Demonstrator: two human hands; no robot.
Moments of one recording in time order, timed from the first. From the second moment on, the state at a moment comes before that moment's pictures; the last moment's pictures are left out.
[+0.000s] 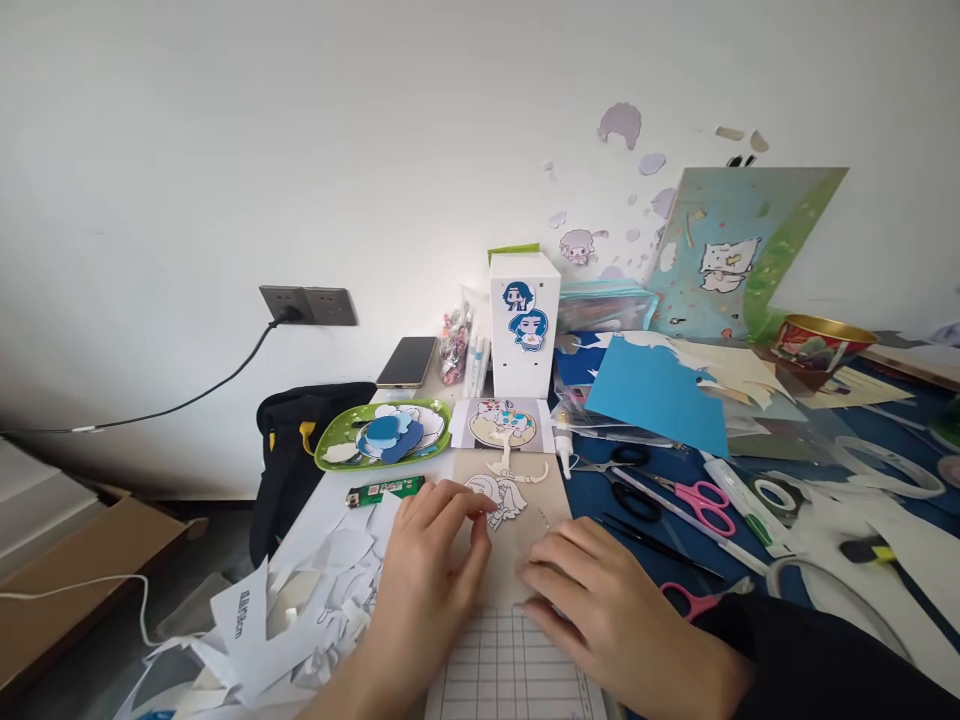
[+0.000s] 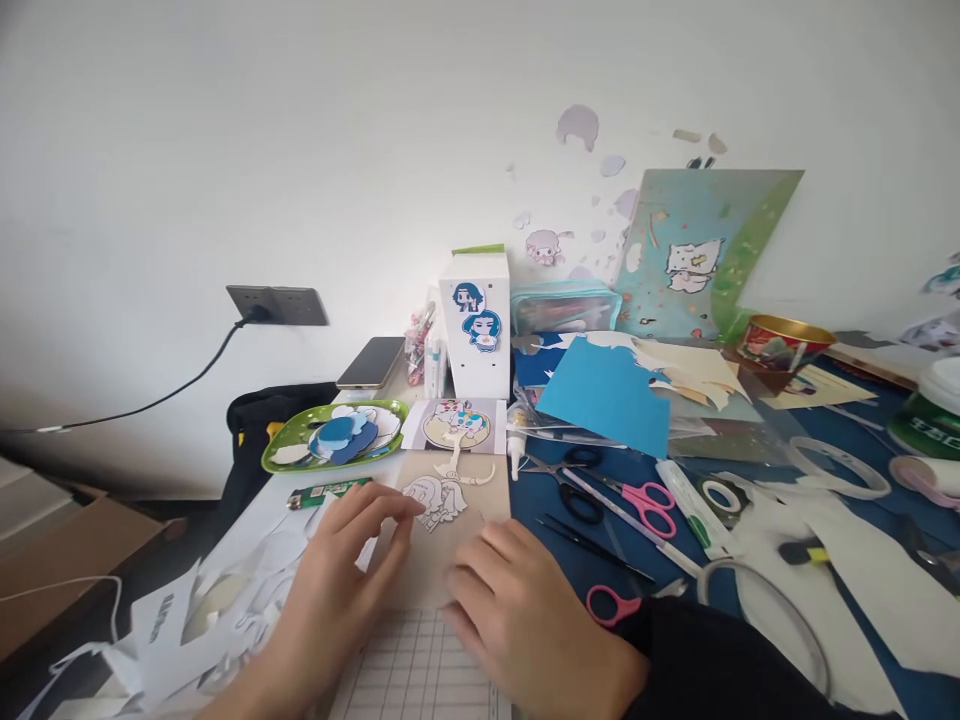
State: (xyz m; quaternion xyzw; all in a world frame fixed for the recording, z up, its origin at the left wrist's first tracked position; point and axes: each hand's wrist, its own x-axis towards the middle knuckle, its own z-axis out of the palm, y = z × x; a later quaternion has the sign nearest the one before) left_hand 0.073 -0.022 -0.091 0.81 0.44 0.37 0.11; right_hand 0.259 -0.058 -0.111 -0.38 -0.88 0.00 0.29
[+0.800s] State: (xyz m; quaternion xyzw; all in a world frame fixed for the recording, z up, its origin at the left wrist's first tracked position) left_hand 0.075 -0.031 -0.088 0.82 0.41 0.38 0.13; right_hand 0.270 -0.051 -0.112 -0.44 -0.78 0.20 0.40
